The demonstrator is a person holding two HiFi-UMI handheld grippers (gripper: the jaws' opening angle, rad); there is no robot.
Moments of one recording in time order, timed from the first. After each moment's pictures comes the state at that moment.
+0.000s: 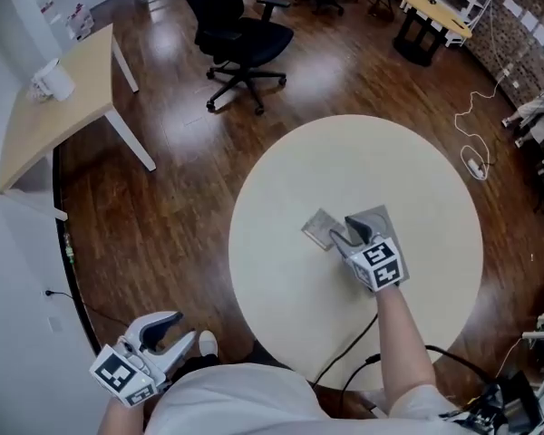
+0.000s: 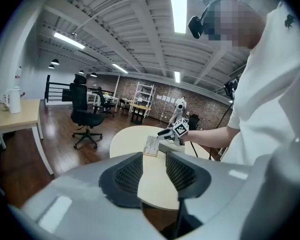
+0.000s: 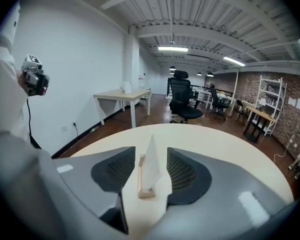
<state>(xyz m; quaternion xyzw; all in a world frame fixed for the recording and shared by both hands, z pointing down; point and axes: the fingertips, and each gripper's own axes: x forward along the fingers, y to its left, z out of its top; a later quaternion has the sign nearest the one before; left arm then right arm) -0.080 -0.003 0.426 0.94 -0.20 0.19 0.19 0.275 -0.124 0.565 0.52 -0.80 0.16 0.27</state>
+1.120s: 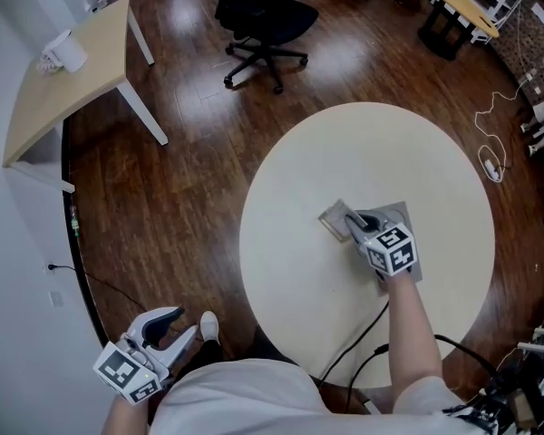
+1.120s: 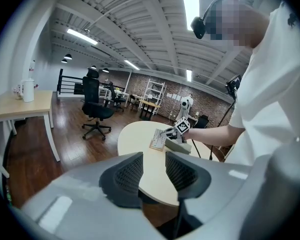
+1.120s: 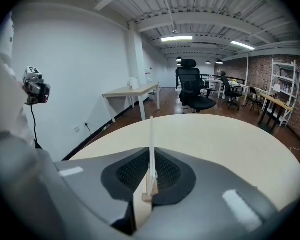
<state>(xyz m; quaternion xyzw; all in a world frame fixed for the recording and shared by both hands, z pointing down) -0.099 -0.002 0.449 0.92 -0.25 0.20 0.23 0.263 -0.145 0.601 0.45 -0.82 0.22 0.27</state>
